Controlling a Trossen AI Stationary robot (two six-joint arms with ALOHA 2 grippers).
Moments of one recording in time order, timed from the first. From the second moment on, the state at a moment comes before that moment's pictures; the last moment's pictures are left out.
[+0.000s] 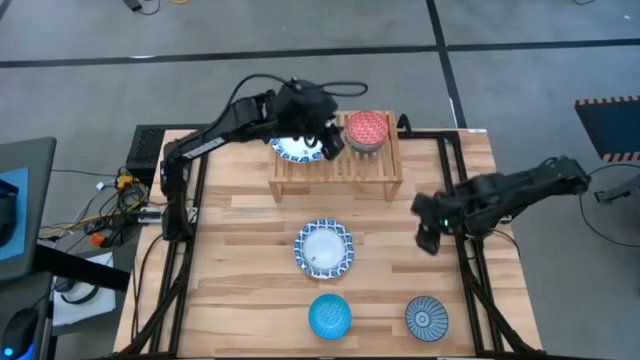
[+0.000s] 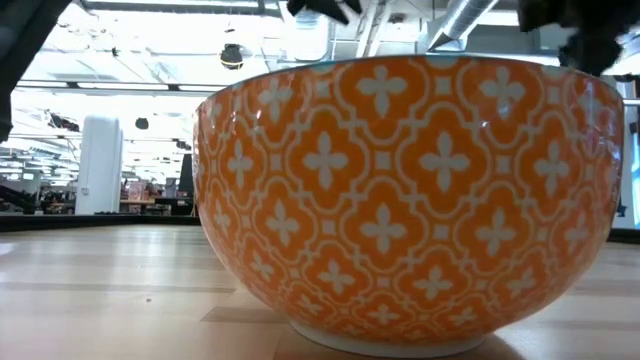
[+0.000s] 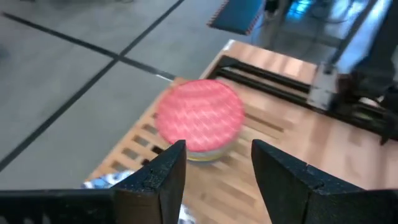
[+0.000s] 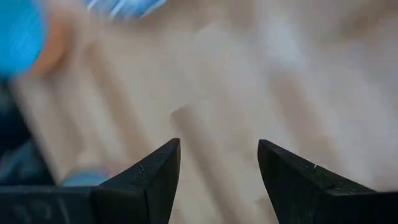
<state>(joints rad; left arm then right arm) 0.26 1.93 2.35 -0.94 -0.27 -0.12 0.27 0.99 0.98 -1.15 0.03 0.78</state>
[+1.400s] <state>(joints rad) -0.23 1.21 0.98 0.00 -0.35 -0.26 0.82 1.45 0.89 -0.84 -0.03 1.20</state>
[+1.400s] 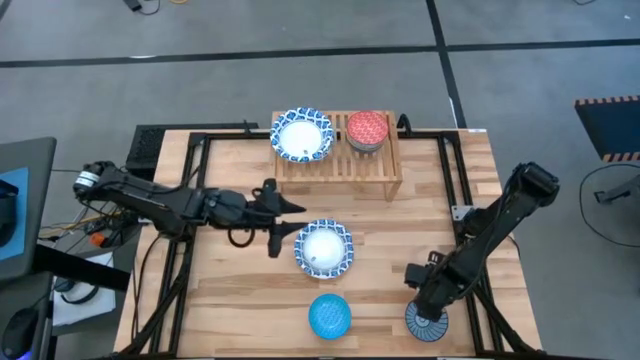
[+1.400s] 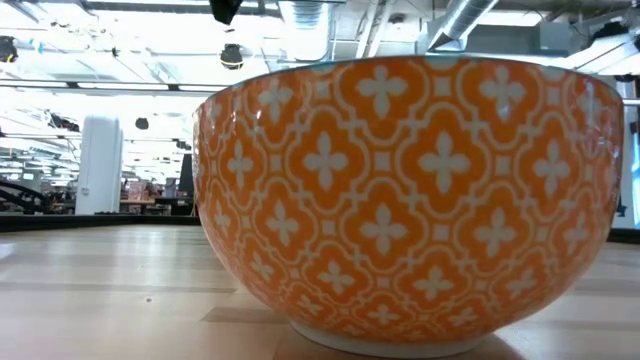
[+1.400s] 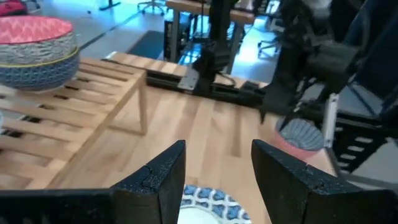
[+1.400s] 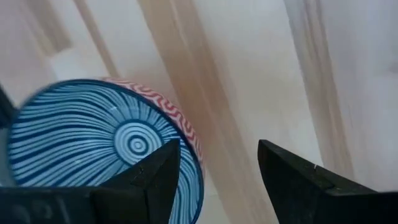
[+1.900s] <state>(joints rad) -0.26 1.20 0.98 -0.11 -0.35 -0.39 0.82 1.56 0.89 -0.75 -0.09 1.25</state>
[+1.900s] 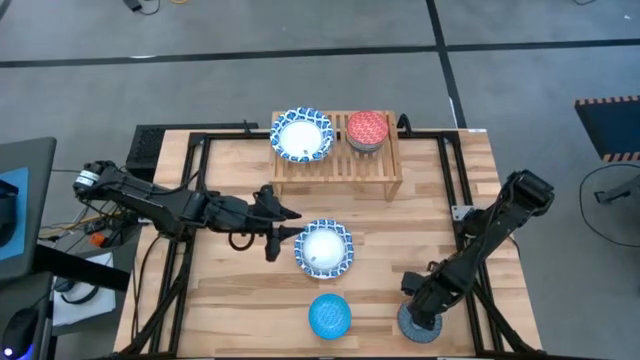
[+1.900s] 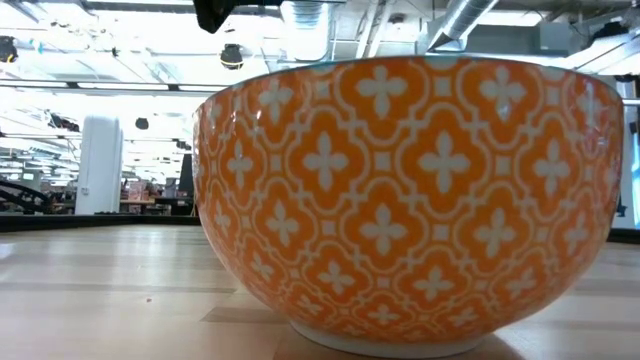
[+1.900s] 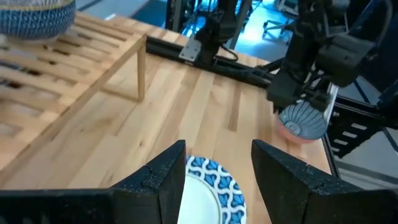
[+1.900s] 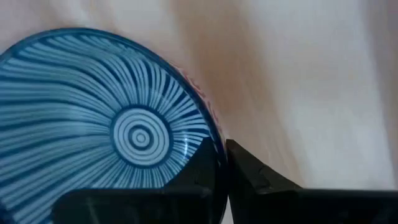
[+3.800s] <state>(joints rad) 0.12 1.20 1.02 -0.21 -0.50 -0.46 -0.73 1.70 2.00 -1.31 0.07 0.00</state>
